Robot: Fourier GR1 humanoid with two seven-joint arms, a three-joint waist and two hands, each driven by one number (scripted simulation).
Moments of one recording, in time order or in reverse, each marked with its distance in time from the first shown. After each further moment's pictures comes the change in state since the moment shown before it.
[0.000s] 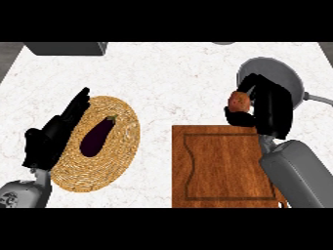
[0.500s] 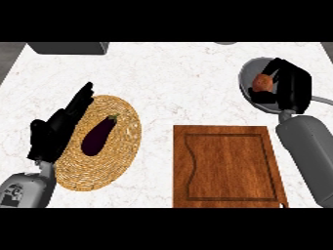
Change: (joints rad) left arm -0.051 -0.027 0.018 0.034 -0.012 -0.018 0.010; right arm -0.167 -0.010 -0.237 0.508 -0.147 -0.141 -0.410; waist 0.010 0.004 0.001
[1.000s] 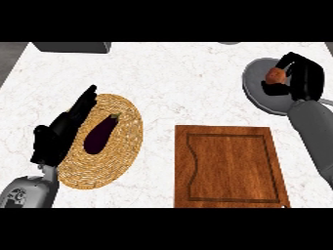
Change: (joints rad) left arm 0.023 -0.023 -0.009 -0.026 -0.024 -0.011 -0.001; right arm -0.197 -0.021 -0.190 0.461 -0.101 -0.069 -0.348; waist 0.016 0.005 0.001
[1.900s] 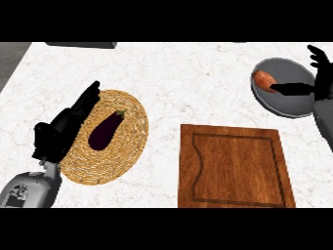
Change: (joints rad) left arm -0.029 -0.010 0.001 -0.007 0.001 -0.020 0.006; right arm -0.075 -0.076 -0.246 0.218 -0.207 0.225 -0.158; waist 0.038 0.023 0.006
